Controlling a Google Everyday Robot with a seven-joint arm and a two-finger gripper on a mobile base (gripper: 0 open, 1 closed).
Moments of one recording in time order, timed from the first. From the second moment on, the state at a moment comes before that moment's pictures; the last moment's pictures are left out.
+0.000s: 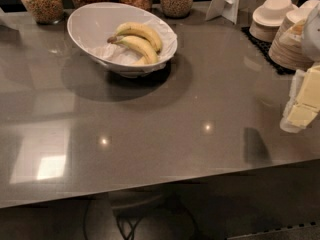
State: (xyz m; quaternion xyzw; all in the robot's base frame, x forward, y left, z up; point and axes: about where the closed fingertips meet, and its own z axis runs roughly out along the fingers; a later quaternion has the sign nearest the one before) arm 0.438 -0.217 0.976 -0.60 0.78 -0.03 0.16
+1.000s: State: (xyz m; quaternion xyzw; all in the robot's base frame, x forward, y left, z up) arm 0.490 -0.167 0.969 -0.61 0.76 0.04 0.22
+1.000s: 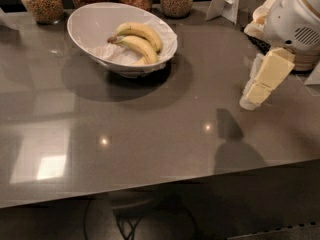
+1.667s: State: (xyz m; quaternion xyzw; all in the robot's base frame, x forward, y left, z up) arm 0.567 -0.081 0.945 -0.61 0.70 0.19 0.31
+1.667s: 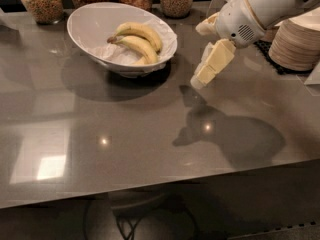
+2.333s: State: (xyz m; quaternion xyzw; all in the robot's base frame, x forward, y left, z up) arm 0.585 -0.050 0.946 -0.61 0.69 0.19 0.33
